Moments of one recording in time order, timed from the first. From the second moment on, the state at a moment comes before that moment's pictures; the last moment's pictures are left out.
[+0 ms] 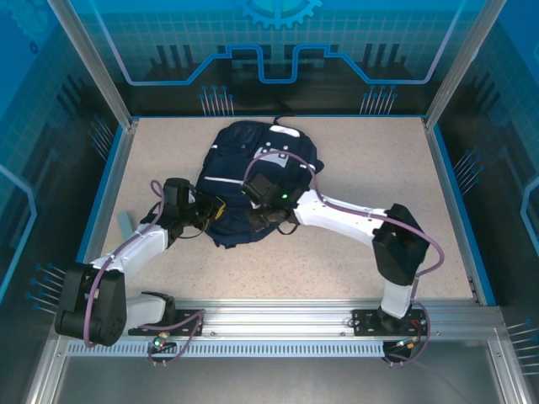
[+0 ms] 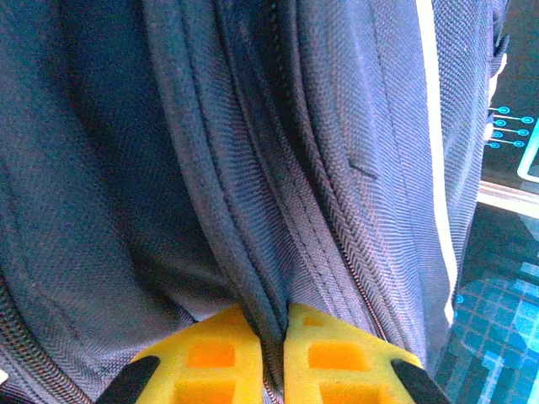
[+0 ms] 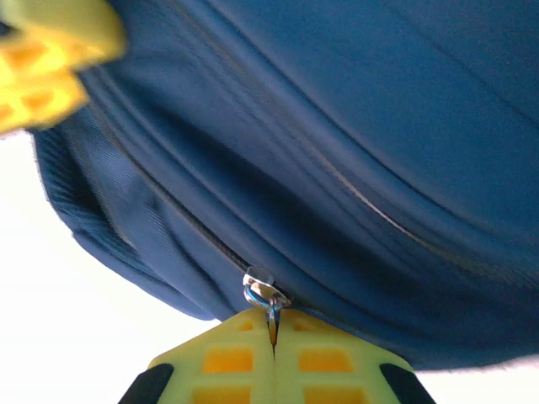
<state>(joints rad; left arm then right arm) -0.14 1.24 0.59 -0.08 0.41 -1.26 0.92 1.79 1.41 -0.69 0.12 0.39</state>
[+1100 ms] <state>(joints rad) -0.11 1.21 0.66 -0.35 0.44 -0.92 0.50 1.89 1.53 -0.73 -0.01 0.17</state>
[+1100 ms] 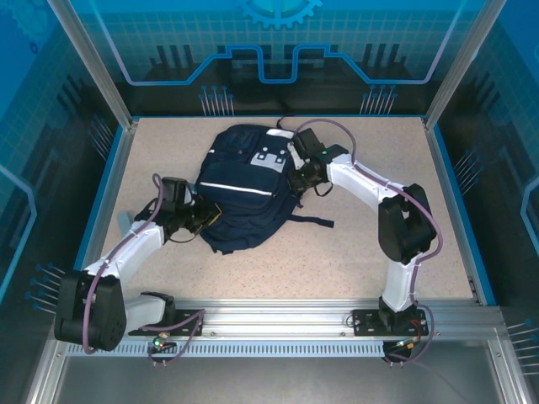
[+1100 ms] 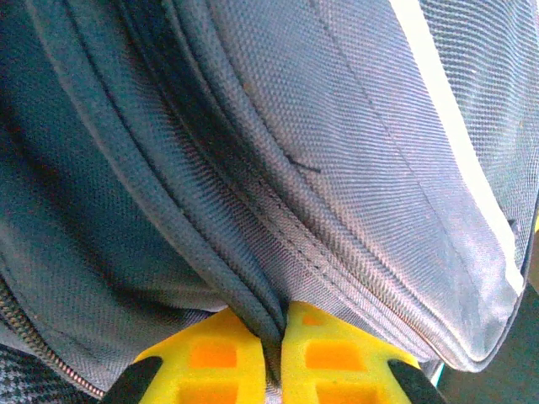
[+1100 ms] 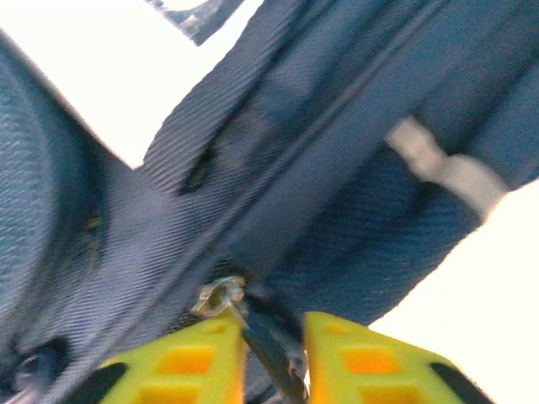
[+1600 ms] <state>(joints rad) -0.10 1.14 0.71 -0.47 0.40 -0.87 0.48 1.72 1.36 -0.55 -0.37 0.17</state>
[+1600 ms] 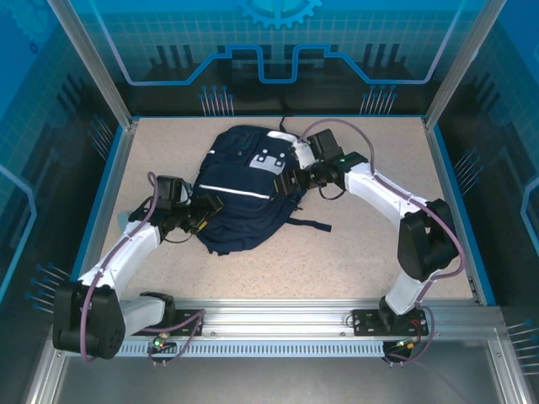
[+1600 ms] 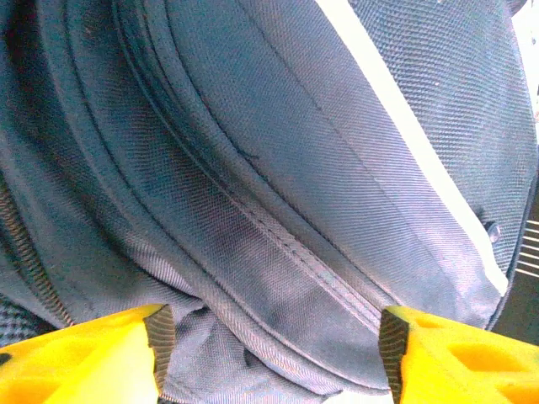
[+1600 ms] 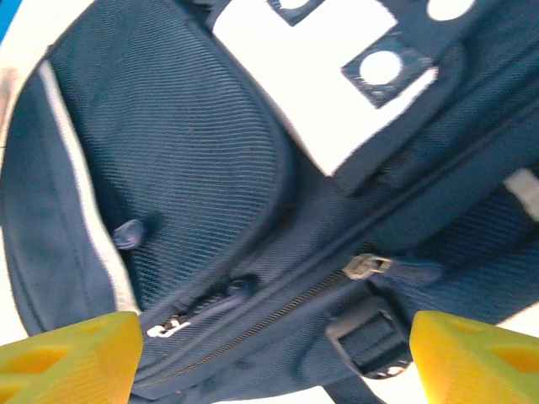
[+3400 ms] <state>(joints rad) -0.17 1.15 0.74 -0.39 0.39 -0.90 0.69 1.81 1.38 -0.63 -0.28 -0.23</state>
